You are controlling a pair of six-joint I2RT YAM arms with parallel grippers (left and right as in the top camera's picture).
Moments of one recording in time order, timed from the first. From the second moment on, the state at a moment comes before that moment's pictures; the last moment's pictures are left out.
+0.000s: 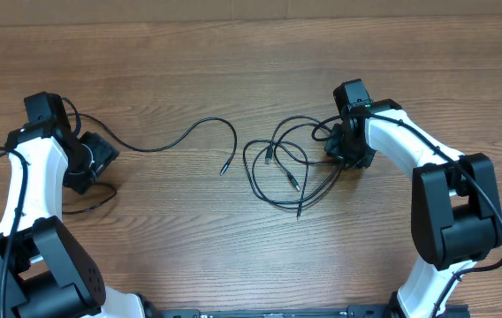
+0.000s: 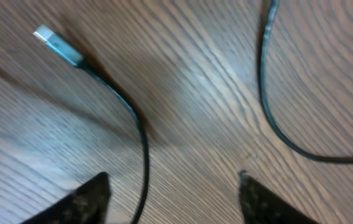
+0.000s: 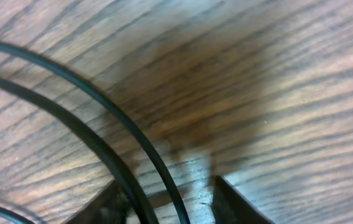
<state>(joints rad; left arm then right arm) 0.36 1.69 1.21 -0.90 0.05 -0.54 0.23 1.95 1.26 -0.76 0.04 0.67</state>
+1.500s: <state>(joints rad) 0.34 1.69 0.92 -0.33 0.02 -0.56 0.23 1.95 1.26 -0.76 0.04 0.66</state>
